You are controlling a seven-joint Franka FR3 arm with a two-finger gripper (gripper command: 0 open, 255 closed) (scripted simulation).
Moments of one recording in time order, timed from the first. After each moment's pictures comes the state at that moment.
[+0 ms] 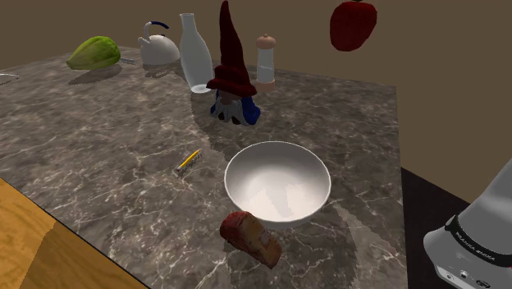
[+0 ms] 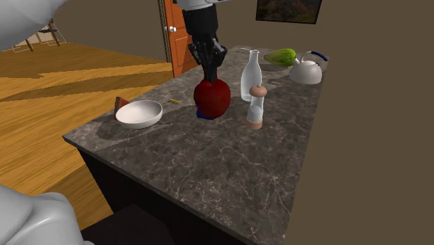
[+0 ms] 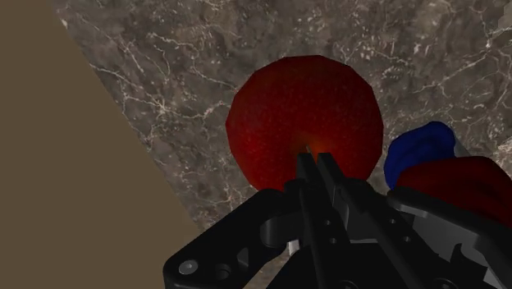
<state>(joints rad) 0.11 -0.27 0.02 -1.55 -0.06 1.43 0.02</state>
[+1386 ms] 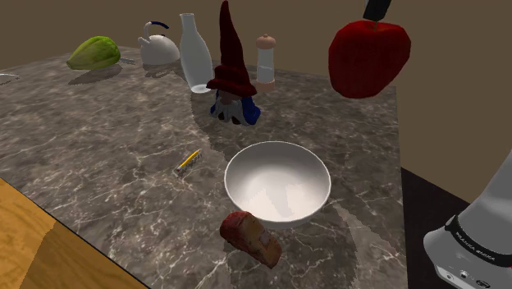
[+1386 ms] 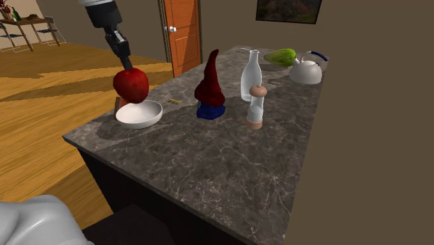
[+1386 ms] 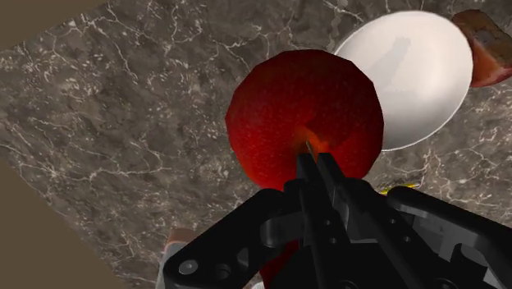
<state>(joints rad) 0.24 -0.44 0.38 -1.64 0.04 1.33 0.52</state>
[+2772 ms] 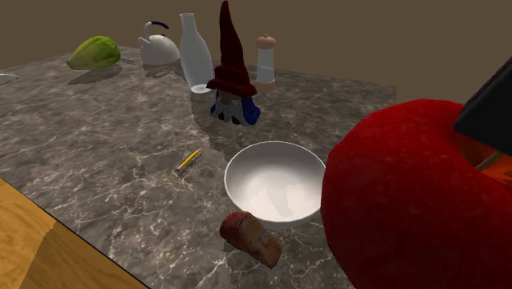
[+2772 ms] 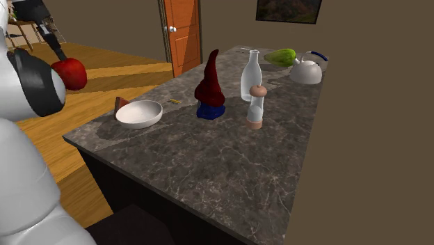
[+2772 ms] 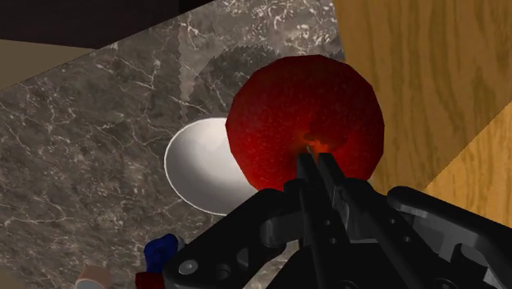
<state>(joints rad) 0.43 0.10 1.06 -1.12 -0.27 1.15 1.28</state>
